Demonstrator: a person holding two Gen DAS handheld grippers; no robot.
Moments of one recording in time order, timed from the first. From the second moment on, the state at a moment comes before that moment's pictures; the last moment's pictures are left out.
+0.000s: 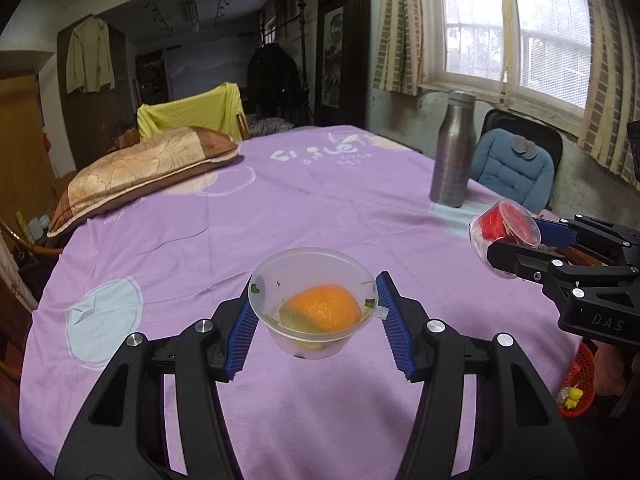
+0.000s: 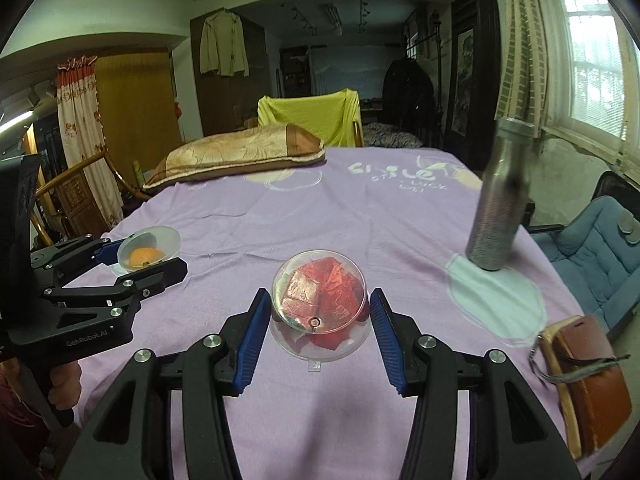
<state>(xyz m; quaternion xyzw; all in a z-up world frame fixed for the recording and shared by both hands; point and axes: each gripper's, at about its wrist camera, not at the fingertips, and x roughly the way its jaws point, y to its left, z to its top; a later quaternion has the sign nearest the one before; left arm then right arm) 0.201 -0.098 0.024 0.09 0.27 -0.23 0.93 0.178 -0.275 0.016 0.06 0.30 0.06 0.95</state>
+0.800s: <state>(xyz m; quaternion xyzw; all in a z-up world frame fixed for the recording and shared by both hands) 0.045 -0.221 0.074 0.13 0.17 -0.37 0.91 -0.038 -0.377 0.062 0.07 0.18 -0.07 0.98</state>
